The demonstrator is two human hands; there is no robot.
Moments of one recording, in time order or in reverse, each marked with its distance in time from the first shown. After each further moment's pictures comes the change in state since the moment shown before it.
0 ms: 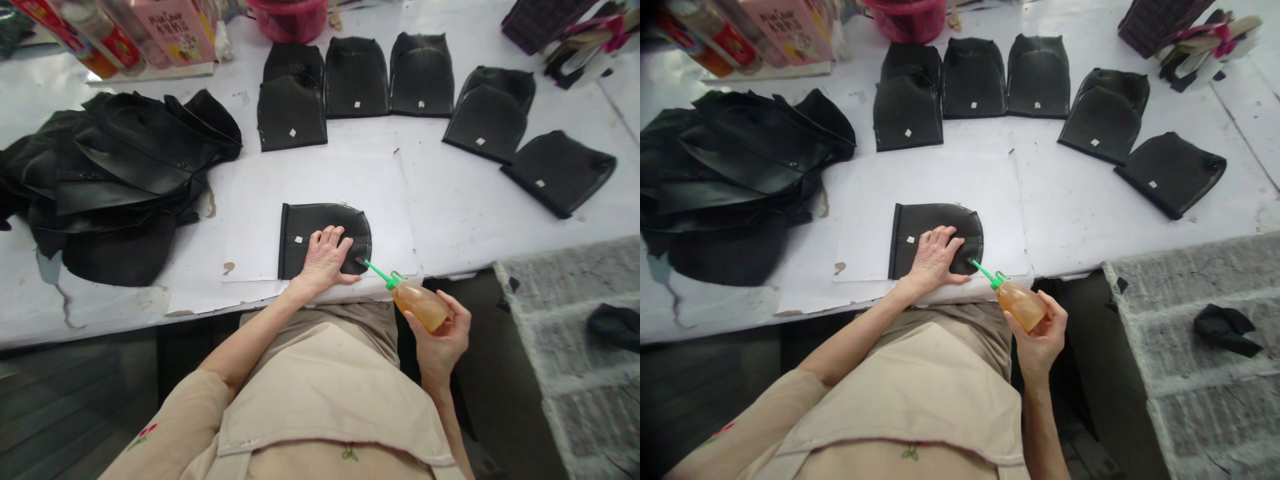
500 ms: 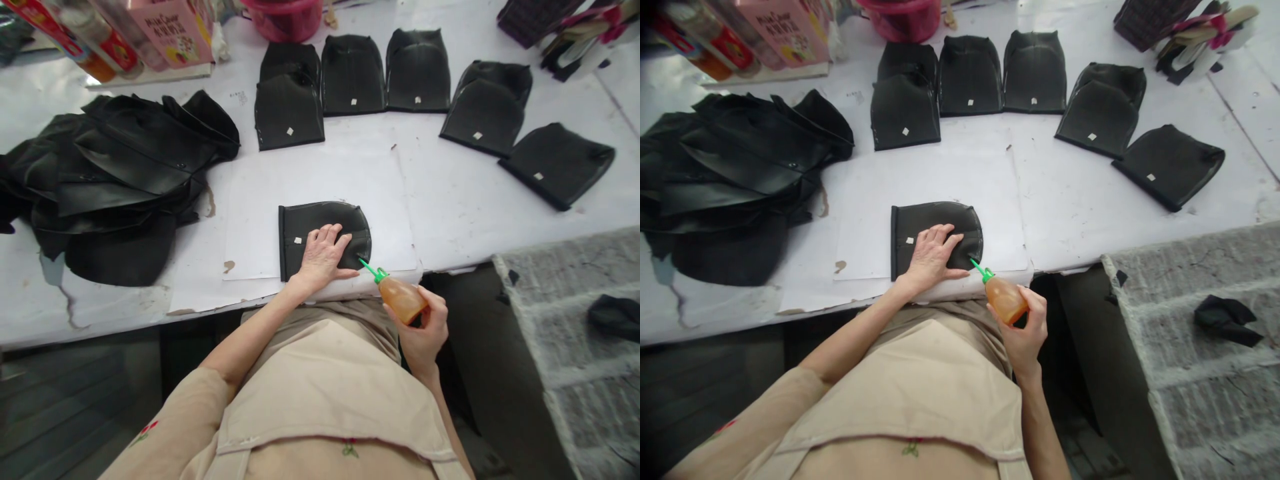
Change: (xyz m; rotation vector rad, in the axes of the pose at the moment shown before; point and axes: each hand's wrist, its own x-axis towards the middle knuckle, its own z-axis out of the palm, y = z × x) left_hand -0.003 -0.004 -0.004 0.002 -0.013 0.002; right_hand -0.009 0.020 0.007 -0.203 -0.136 -0.354
